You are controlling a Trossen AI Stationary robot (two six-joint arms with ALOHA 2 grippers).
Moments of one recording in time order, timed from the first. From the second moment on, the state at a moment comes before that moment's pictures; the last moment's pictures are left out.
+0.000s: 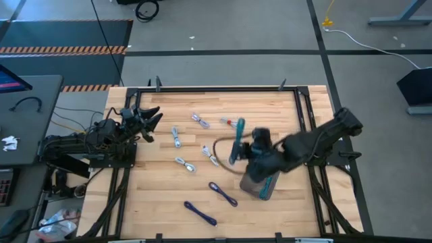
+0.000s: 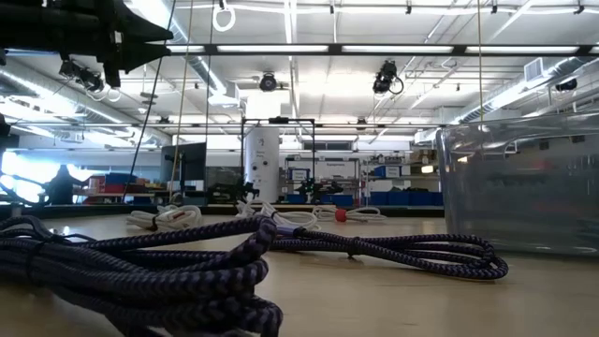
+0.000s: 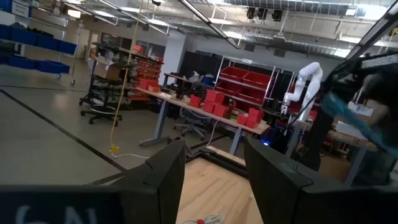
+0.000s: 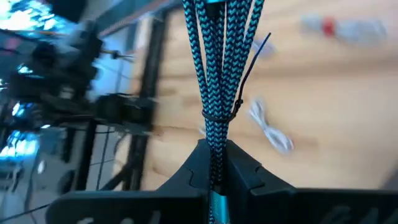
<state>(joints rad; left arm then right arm) 0.09 0.25 0.20 0.29 -0.47 -0.19 0.47 1.66 1.75 -1.13 0.75 1.94</state>
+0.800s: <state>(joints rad) 0.09 0.25 0.20 0.29 -0.47 -0.19 0.48 1.80 1.73 -1.53 0.06 2.35</state>
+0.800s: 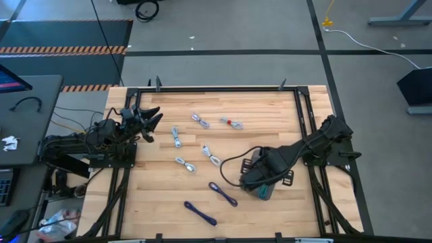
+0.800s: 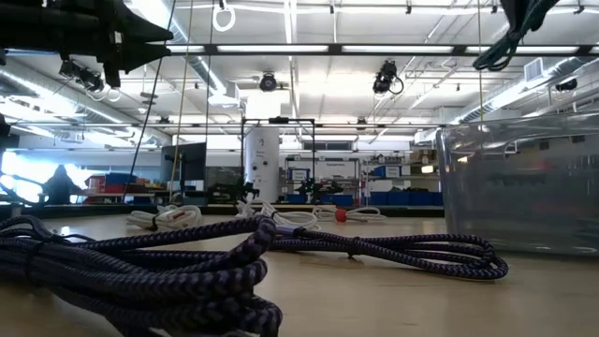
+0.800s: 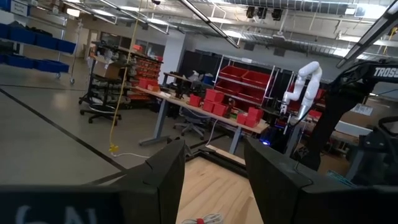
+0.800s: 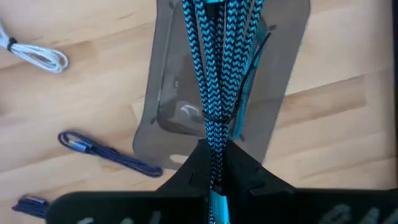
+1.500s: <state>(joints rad) 0.09 0.25 0.20 0.29 -0.47 -0.19 0.48 1.79 1.35 -1.22 -0.08 2.35</state>
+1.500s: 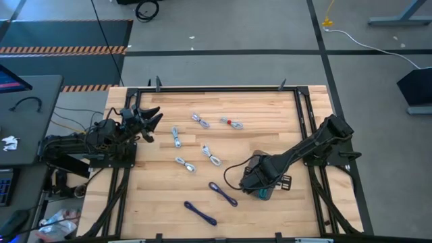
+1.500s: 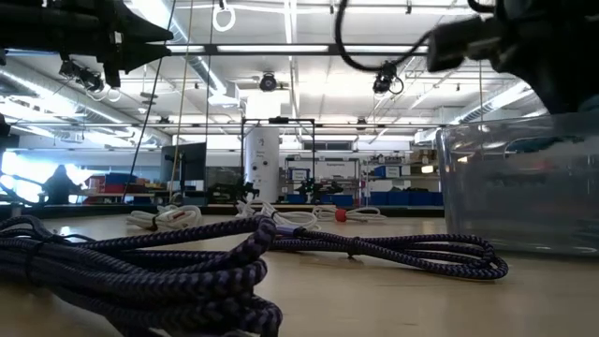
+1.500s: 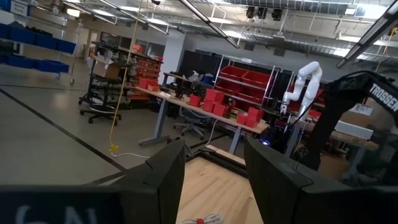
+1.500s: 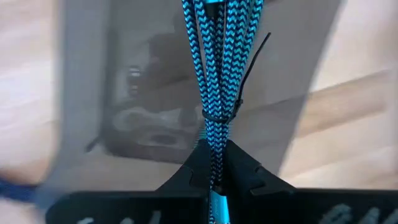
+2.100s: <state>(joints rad) 0.09 0.25 0.20 0.29 -0.47 -0.19 0.46 1.79 1.11 -0.92 -0.09 2.35</state>
